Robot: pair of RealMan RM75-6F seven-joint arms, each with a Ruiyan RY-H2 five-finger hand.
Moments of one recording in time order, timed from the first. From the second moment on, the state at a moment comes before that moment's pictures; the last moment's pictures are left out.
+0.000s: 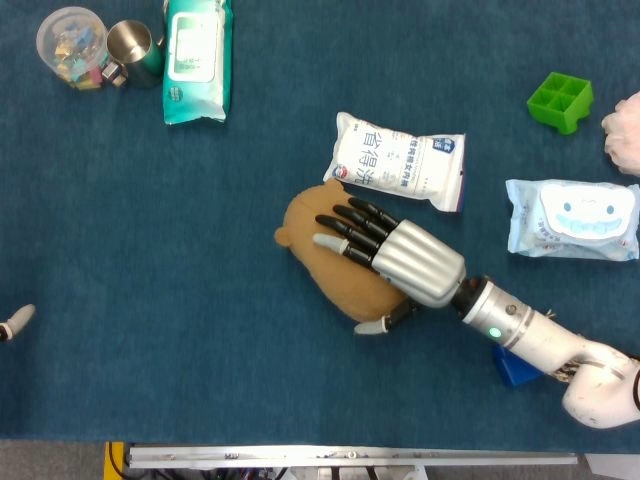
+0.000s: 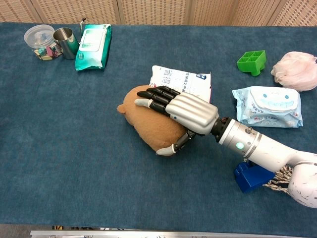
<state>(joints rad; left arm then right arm) 0.01 -1.08 0.01 -1.73 1.54 1.54 -0.22 0.67 -1.84 -0.06 -1.08 -1.81 1.19 0.14</state>
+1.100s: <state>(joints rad) 0.01 -1.08 0.02 -1.75 1.54 1.53 -0.21 0.69 -1.77 -0.10 -1.19 -1.84 1.21 0.12</state>
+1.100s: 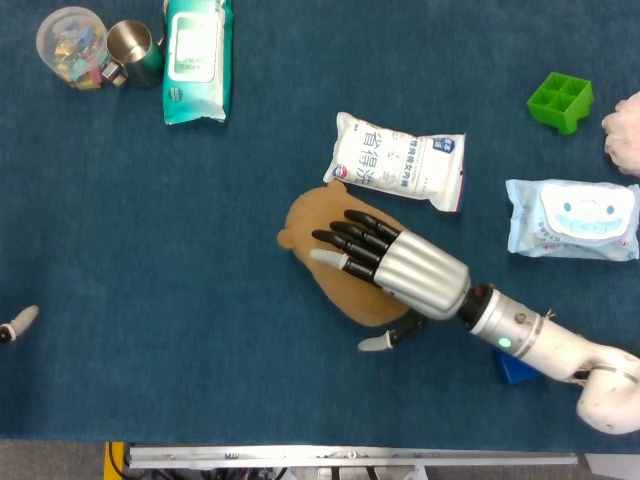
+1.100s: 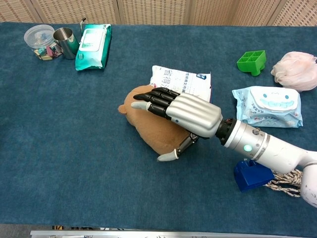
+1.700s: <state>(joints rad) 0.01 -1.07 0.02 -1.75 1.54 1.53 -0.22 0.72 -1.90 -0.04 -0.99 -1.80 1.19 0.13</state>
